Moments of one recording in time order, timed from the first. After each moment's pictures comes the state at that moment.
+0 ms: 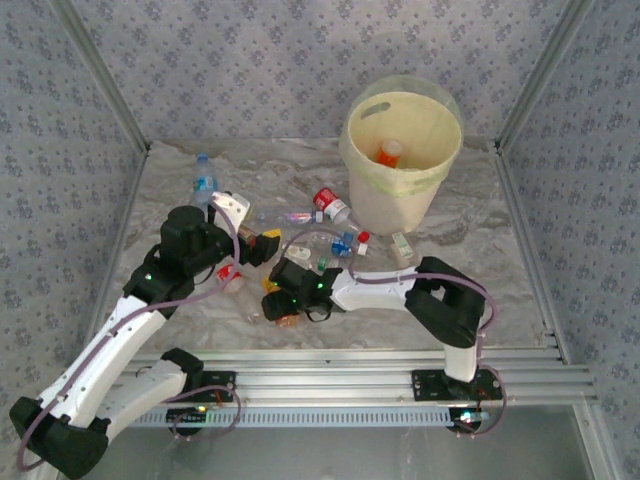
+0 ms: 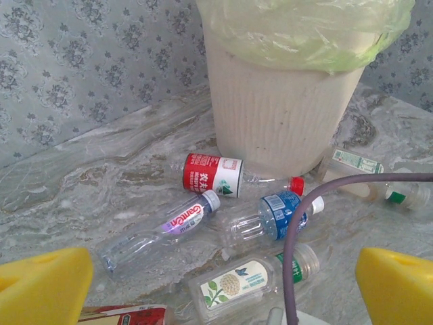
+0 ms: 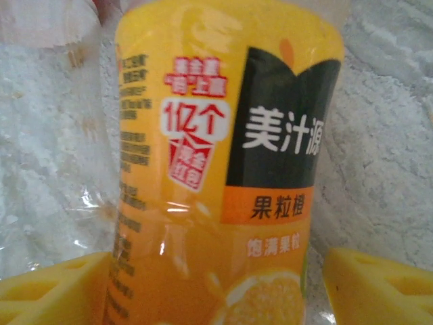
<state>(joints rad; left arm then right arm) -0.51 0.86 0.87 -0.34 0.18 0.07 1.13 1.87 1.14 -0.26 0.01 0.70</state>
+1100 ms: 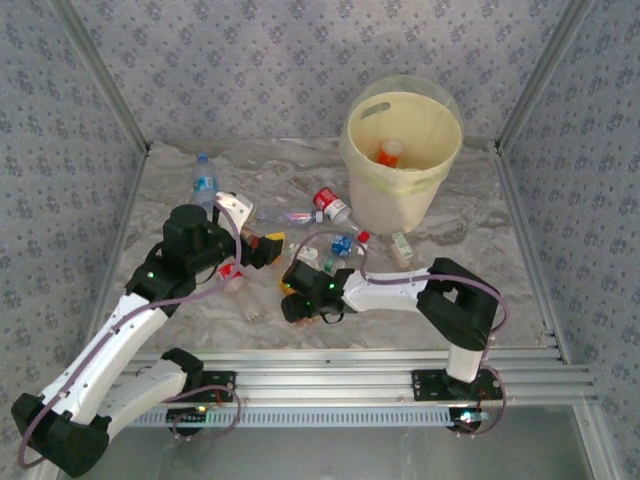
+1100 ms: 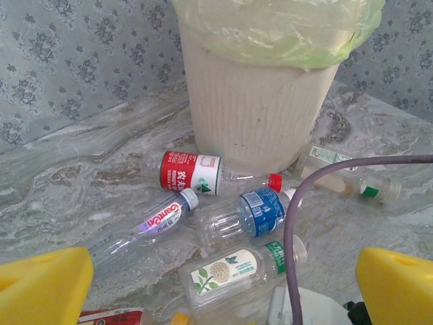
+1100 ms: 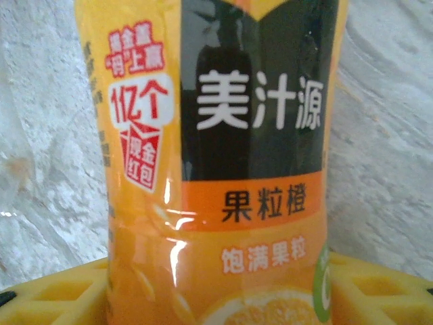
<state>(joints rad) -0.51 0.87 0.87 -0.34 0.25 0.05 1.10 1.78 1.03 -0.32 0.03 0.63</state>
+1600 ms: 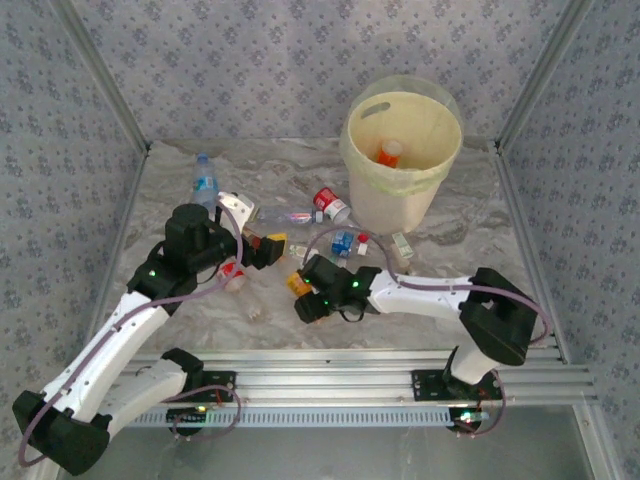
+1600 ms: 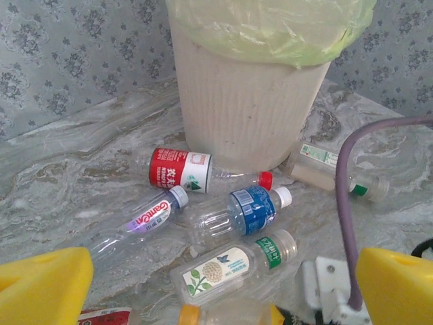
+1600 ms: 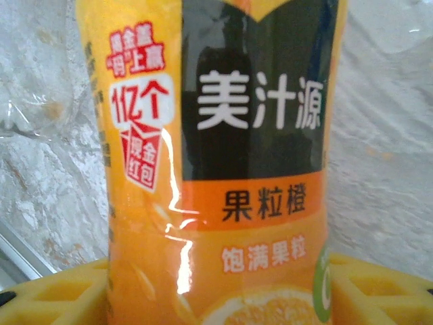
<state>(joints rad) -0.51 0.89 0.87 -0.34 0.28 0.03 1.06 1.56 0.93 -0.39 0.01 0.46</state>
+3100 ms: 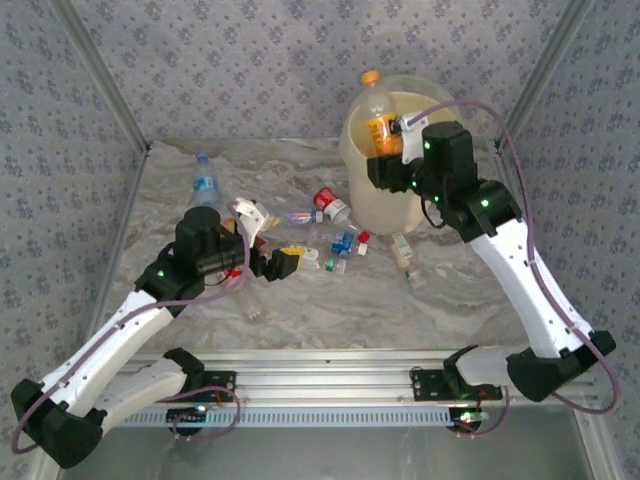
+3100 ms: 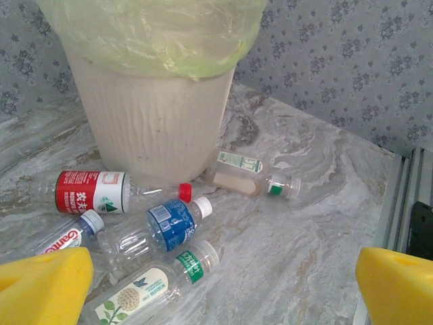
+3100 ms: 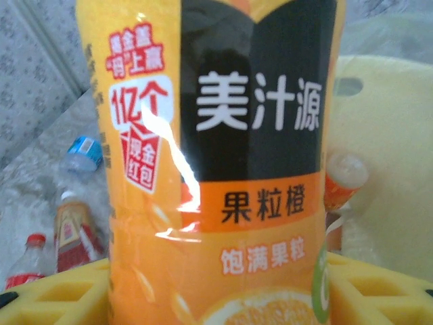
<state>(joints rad) -0.61 0.90 0.87 -0.29 0.42 -0.01 0.48 1.32 1.64 -0.75 0.03 0.10</state>
